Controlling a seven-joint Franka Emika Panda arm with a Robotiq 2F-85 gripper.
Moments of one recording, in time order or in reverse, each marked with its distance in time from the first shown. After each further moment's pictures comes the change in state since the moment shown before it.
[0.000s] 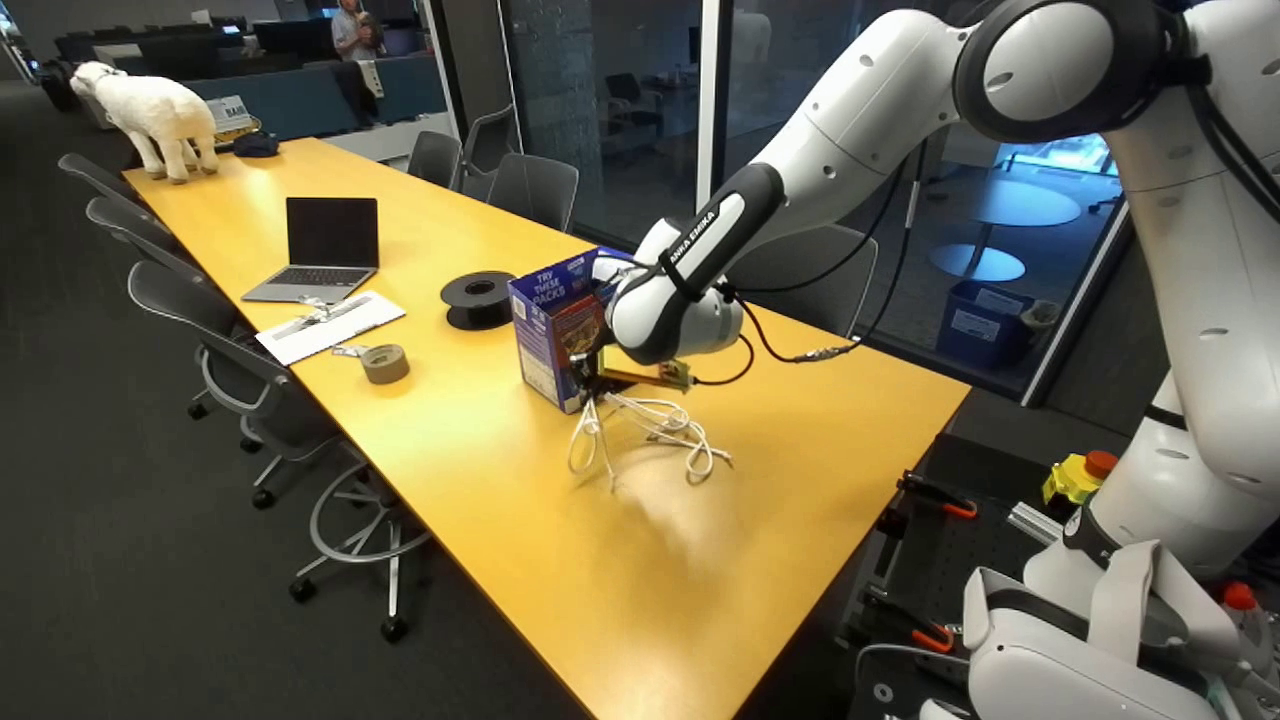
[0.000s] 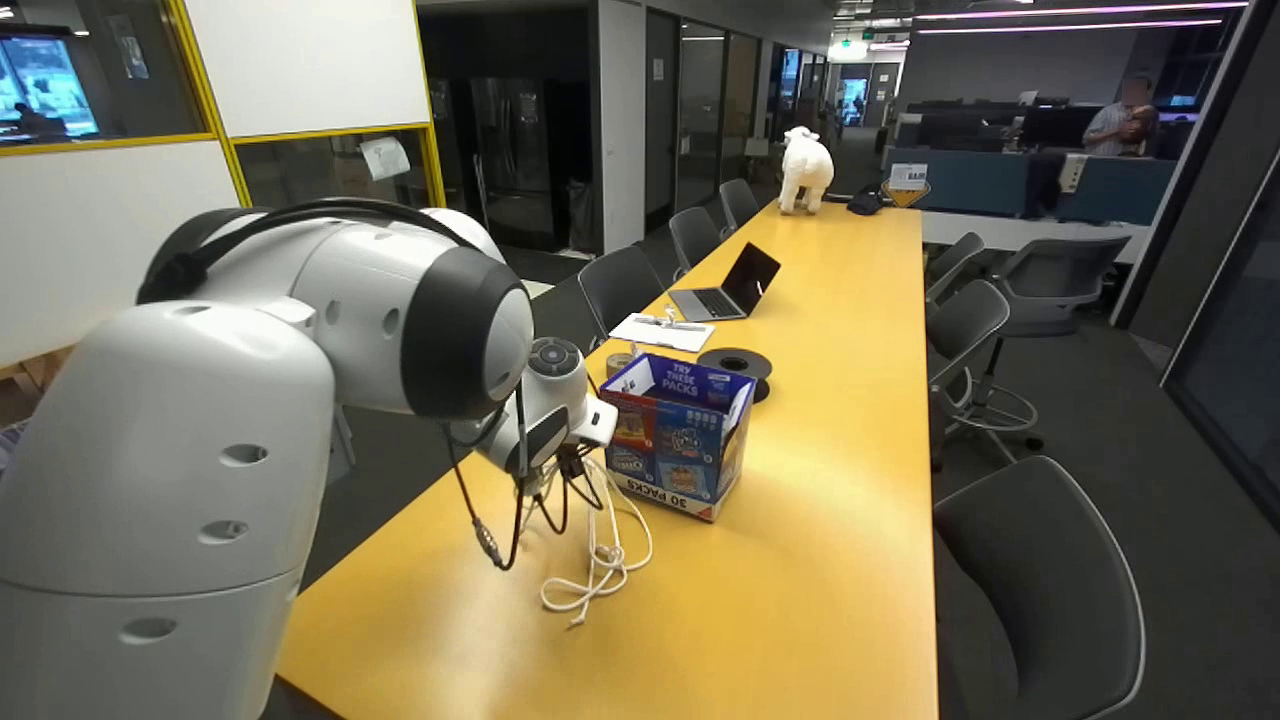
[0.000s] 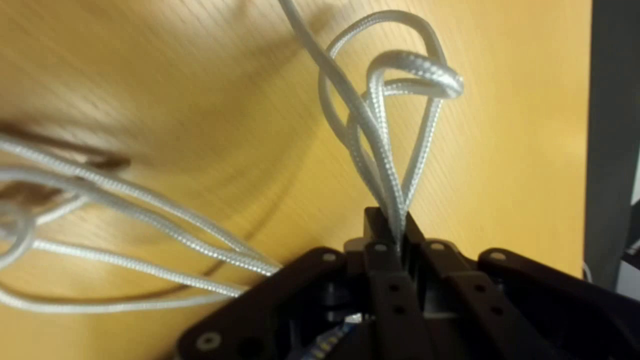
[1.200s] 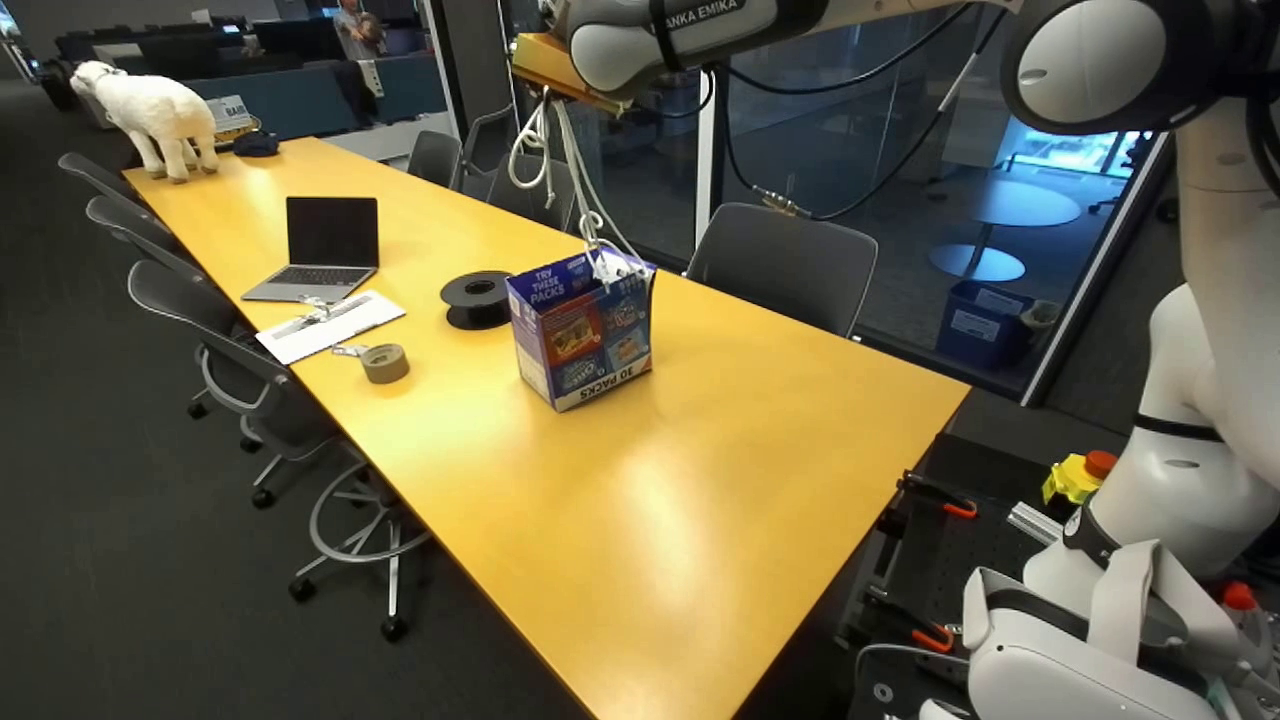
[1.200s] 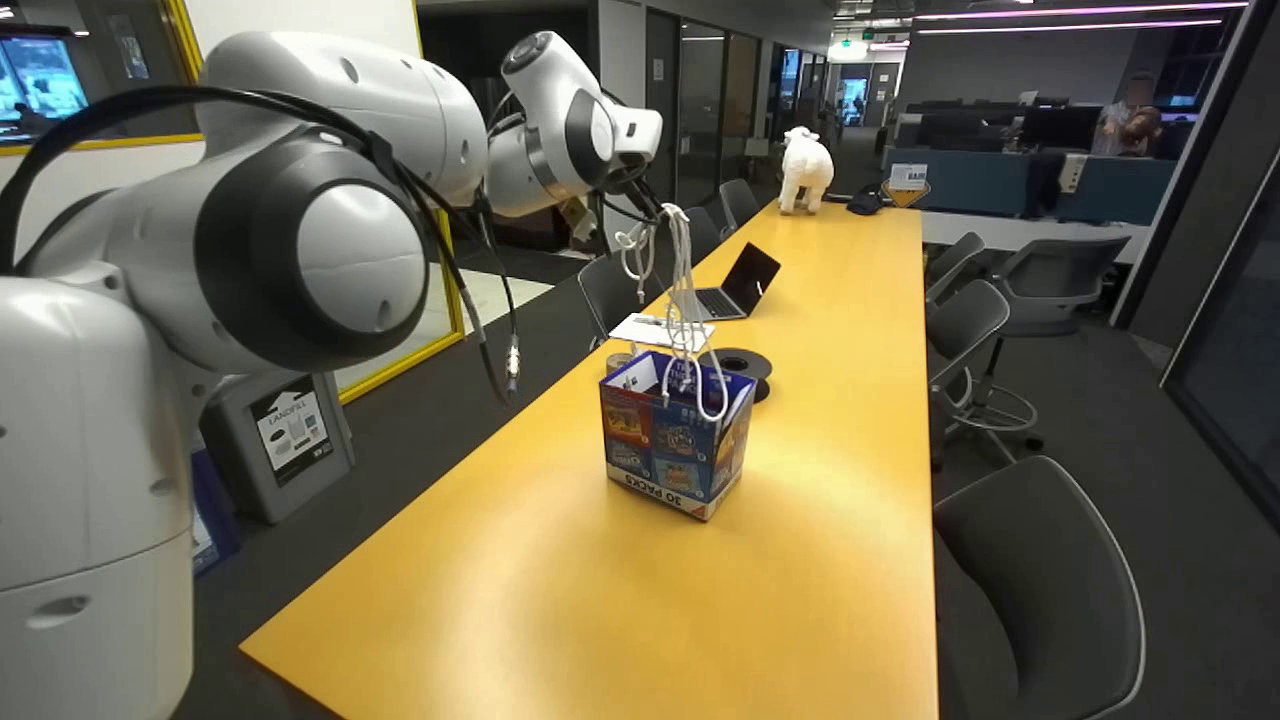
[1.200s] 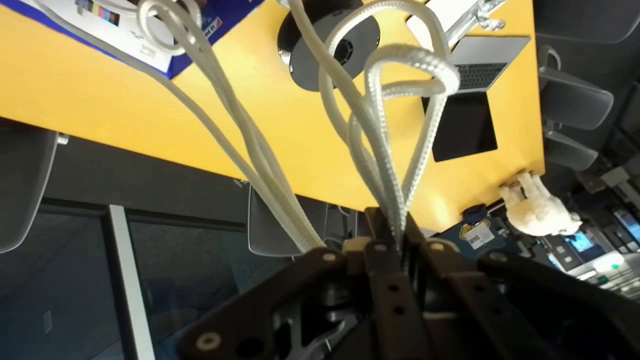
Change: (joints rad) arm 0.411 -0.138 -0.654 0.704 -0.584 -0.538 0.647
